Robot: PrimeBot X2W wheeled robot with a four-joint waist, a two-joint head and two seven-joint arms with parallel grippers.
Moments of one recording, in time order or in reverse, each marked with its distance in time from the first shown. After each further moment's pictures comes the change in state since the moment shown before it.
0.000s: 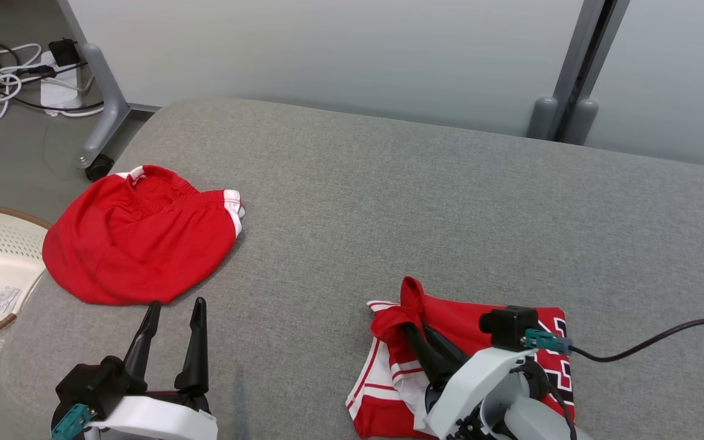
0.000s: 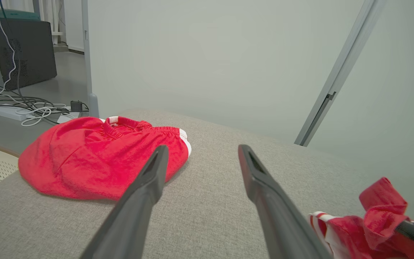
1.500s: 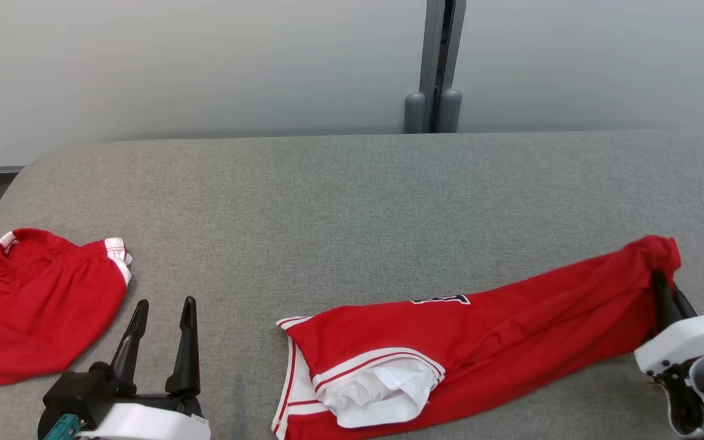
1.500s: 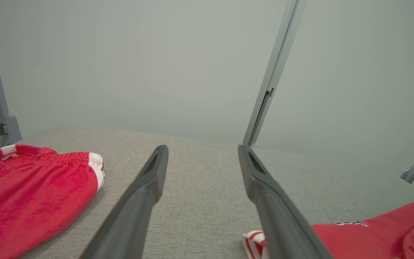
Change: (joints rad) left arm 0.037 0.002 0.016 -0.082 0.023 0.018 0.000; right arm 0.055 -0.187 -0.673 0.117 -0.181 0.000 0.037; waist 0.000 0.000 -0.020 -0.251
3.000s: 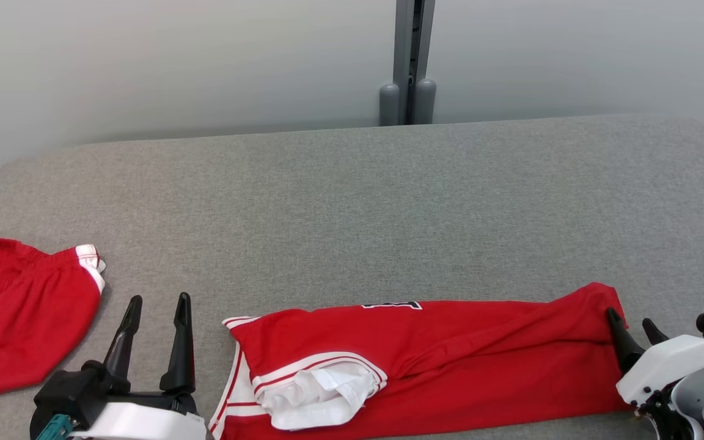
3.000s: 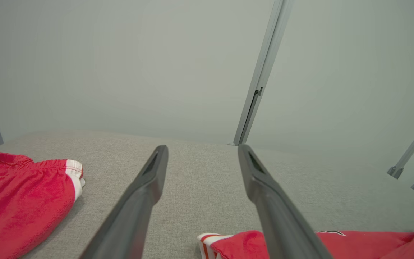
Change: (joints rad) left arm 0.018 0.058 -0.058 -0.059 -0.066 0.068 0.000; right arm 0.089 0.054 -0.030 -0.091 -0.096 0.000 0.190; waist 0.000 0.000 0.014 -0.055
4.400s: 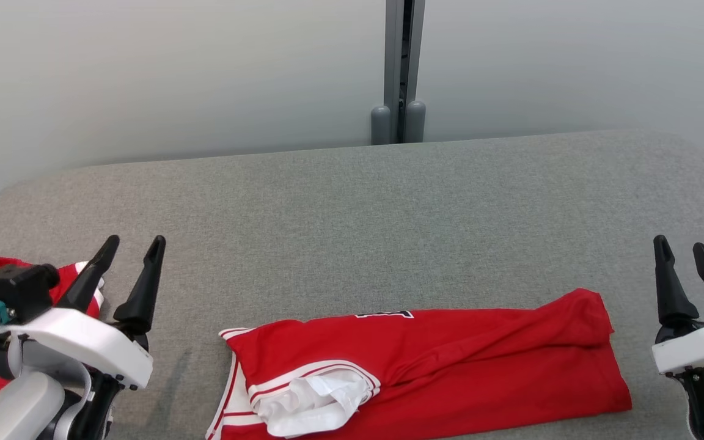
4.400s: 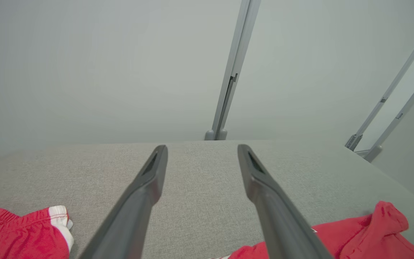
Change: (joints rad) left arm -0.422 0.633 -0.706 -0.088 -0.780 0.260 0.049; right arm 0.025 -0.150 0.107 -0.240 0.171 0.000 -0.291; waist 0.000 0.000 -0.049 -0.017
